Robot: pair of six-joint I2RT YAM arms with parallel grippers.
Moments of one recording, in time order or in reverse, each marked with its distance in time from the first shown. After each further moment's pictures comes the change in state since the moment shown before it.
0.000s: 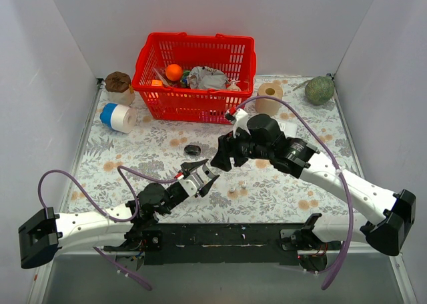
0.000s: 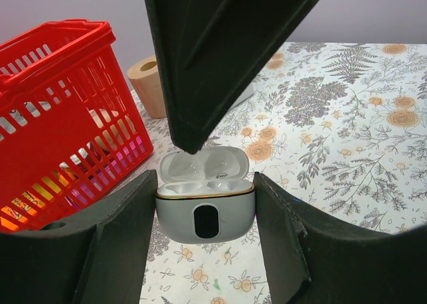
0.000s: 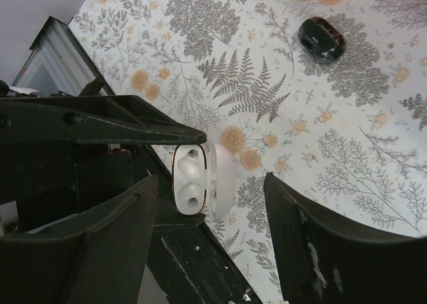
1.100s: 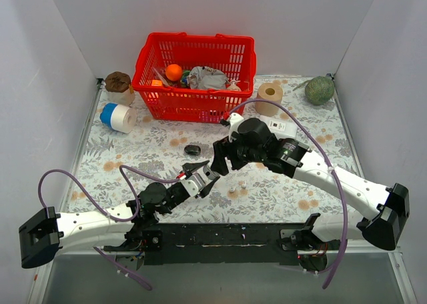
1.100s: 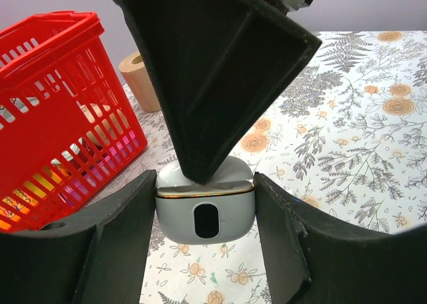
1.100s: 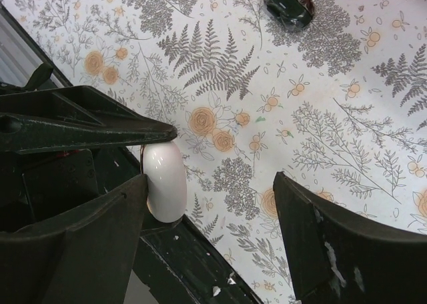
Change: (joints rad) left arm 0.005 0.011 0.000 -0.015 0.027 -0.002; right arm 0.043 0.053 0.009 -0.077 0.111 -0.009
